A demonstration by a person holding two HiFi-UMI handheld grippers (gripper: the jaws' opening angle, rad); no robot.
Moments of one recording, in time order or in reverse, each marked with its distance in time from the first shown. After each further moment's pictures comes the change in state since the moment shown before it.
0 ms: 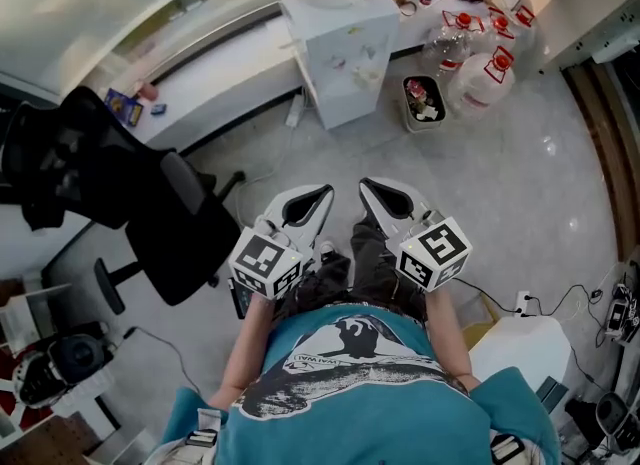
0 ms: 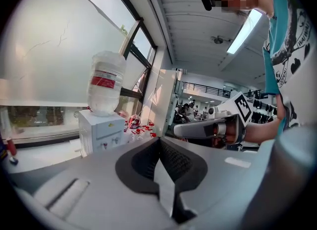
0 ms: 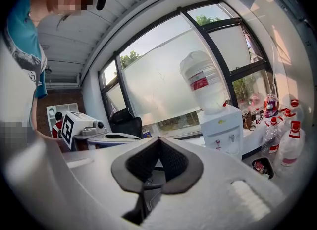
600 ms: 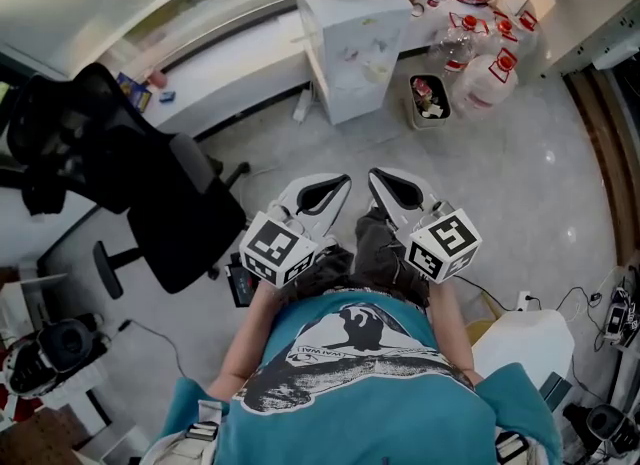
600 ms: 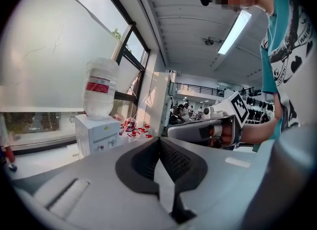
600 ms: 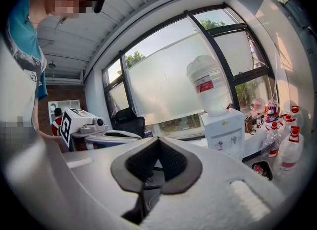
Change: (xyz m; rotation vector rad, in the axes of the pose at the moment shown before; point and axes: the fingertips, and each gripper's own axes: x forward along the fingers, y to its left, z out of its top) left arm -0.027 -0.032 -0.003 0.058 -0.024 -0.050; right arm -0.013 0.037 -0.010 -0.048 -0.019 0.001
